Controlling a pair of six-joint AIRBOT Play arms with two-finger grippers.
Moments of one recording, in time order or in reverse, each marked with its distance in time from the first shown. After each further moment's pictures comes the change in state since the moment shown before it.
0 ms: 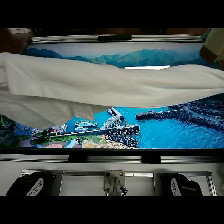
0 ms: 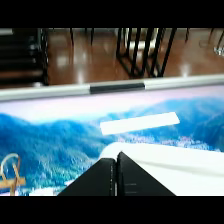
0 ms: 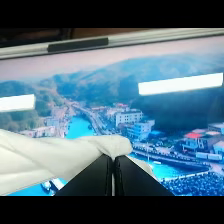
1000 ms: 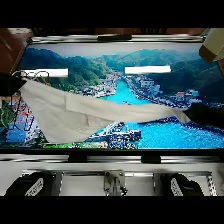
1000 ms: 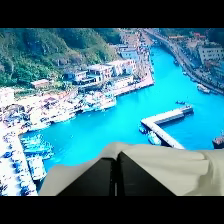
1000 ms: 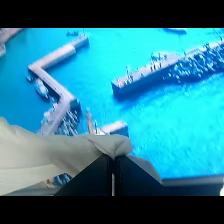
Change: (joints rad) left arm 0.000 -0.134 -0.426 -0.099 0.081 0.000; right arm -0.001 -0.159 -0.449 0.101 0.002 0.105
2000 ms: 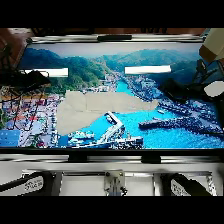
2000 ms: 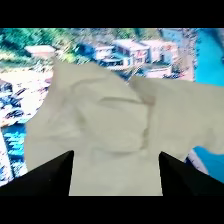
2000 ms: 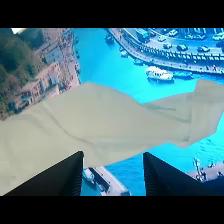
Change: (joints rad) left arm 0.174 -0.481 0.042 -0.087 -0.012 0.034; right arm 0.137 -0.447 0.006 0.186 -0.434 0.031
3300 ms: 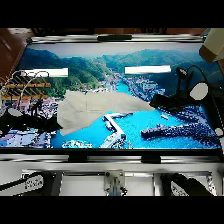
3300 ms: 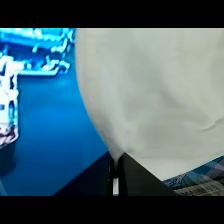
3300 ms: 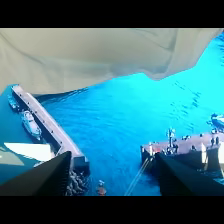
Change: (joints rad) left arm 0.096 -0.005 -0.716 -0.149 0.192 0.248; right arm 0.154 0.005 0.002 -0.268 0.201 0.018
